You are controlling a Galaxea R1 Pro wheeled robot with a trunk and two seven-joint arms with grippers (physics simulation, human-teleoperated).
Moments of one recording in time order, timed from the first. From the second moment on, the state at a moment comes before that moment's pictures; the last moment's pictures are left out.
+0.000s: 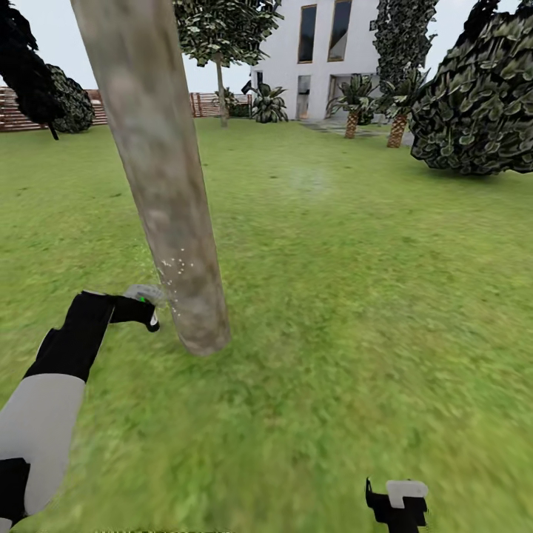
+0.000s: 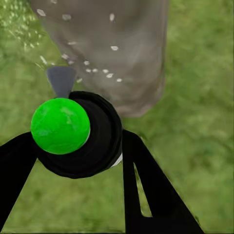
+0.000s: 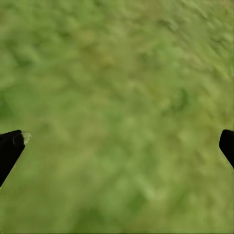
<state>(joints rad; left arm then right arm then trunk) -0.95 0.21 0.10 -1.00 -0.48 0.77 -0.60 -0.41 -0.03 -0.16 -0.12 0.31 -0.57 -0.33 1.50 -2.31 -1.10</state>
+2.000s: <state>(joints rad) -0.76 0.13 0.30 -0.83 -0.46 0.65 -0.34 -0.41 -0.03 -0.16 -0.12 0.31 -0.57 -0.33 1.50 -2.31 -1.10</state>
